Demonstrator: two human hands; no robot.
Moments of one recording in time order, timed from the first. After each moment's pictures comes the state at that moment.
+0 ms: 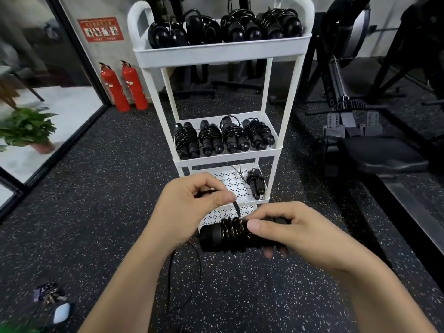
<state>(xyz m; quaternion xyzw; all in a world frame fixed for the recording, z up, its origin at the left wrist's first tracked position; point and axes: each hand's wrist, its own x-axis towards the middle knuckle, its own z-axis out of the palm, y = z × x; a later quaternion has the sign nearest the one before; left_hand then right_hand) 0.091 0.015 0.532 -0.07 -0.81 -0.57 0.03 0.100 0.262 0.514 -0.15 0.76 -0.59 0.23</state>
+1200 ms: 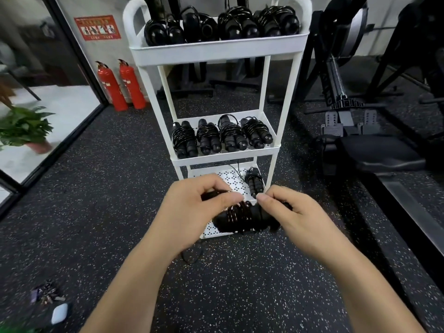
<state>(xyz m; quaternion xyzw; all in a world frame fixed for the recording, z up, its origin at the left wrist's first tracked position) 0.100 0.025 0.540 -0.08 -0.84 -0.54 0.01 0.089 0.260 0.494 -0.09 0.85 -0.52 0.04</state>
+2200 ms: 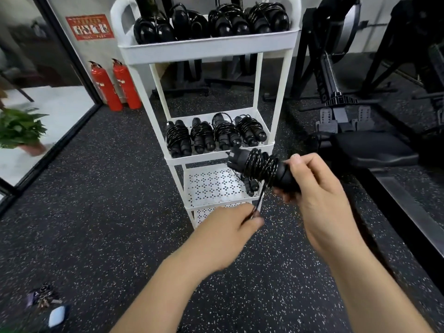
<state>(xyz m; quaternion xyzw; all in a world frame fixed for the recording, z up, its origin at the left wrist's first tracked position) 0.104 0.076 0.500 -0.14 -0.91 -0.36 -0.17 0.089 0.264 0.512 0.02 0.69 -0.71 -0.12</state>
